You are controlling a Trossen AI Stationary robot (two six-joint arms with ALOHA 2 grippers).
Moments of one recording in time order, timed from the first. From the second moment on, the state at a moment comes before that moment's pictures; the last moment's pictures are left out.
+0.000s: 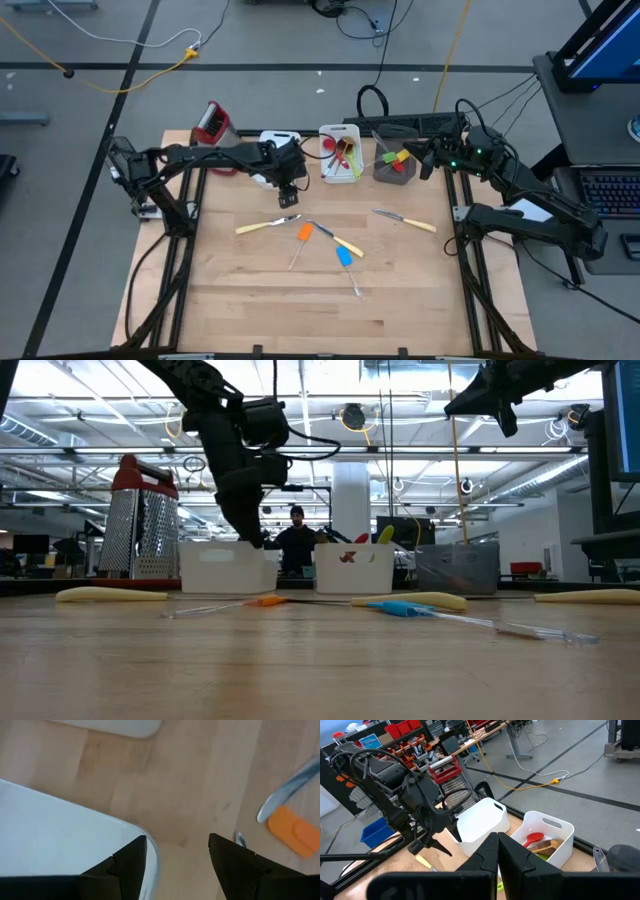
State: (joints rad) left arm 0.37 1.68 1.14 -0.62 0.05 0.09; right arm -0.59 0.67 0.76 -0.28 -0.13 0.38
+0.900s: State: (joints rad) left arm 0.41 1.68 1.15 -0.54 -0.13 0.13; right arm -0.59 0.67 0.76 -0.28 -0.14 0.41
